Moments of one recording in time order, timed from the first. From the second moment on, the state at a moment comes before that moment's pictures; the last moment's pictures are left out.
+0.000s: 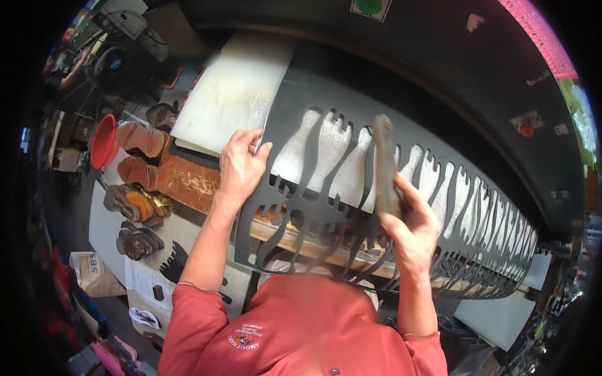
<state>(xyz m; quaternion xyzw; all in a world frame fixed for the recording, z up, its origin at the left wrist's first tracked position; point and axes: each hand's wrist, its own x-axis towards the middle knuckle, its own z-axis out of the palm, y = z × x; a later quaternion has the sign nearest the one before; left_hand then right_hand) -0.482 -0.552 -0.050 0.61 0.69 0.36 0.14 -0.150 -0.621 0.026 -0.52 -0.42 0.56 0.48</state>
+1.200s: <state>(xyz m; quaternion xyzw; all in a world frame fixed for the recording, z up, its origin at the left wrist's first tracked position) -0.497 -0.518 -0.052 0.66 0.55 0.45 0.27 -0.309 -0.458 -0.036 -0.57 -0.60 0.41 0.39</state>
